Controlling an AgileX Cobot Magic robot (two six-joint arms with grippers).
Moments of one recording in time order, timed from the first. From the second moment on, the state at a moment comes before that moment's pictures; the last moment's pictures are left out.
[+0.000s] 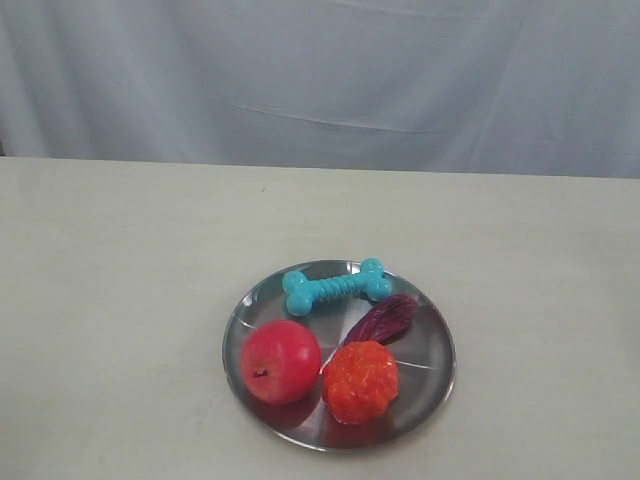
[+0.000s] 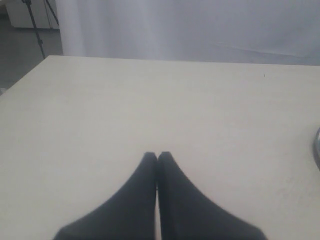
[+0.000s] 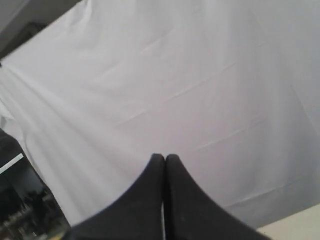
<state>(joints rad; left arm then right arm) 0.07 0.00 0.00 -0.03 0.35 0.02 -0.27 0.37 -0.36 0.19 -0.17 0.46</state>
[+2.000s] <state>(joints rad) 0.07 0.00 0.00 -0.03 0.35 0.02 0.00 2.15 -1.64 0.26 0.80 -0.99</state>
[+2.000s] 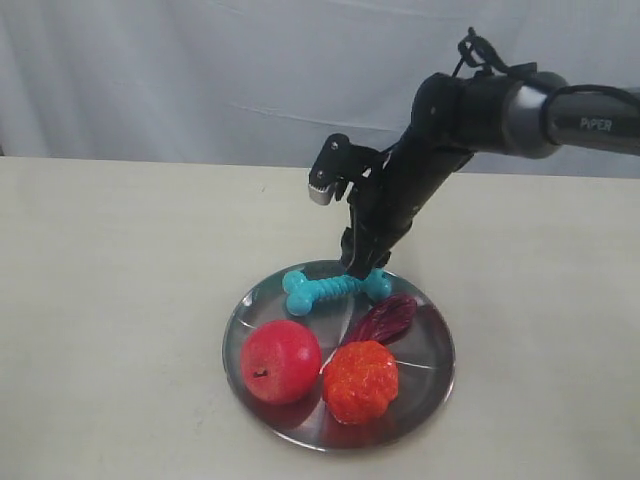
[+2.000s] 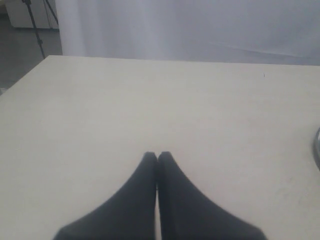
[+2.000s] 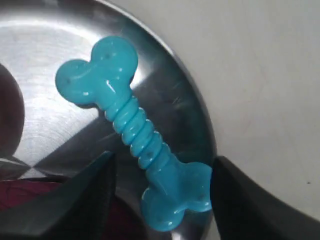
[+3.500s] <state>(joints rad) 0.07 0.00 0.00 -0.03 0.35 0.02 0.10 2.26 -1.72 0.18 0.79 -1.01</state>
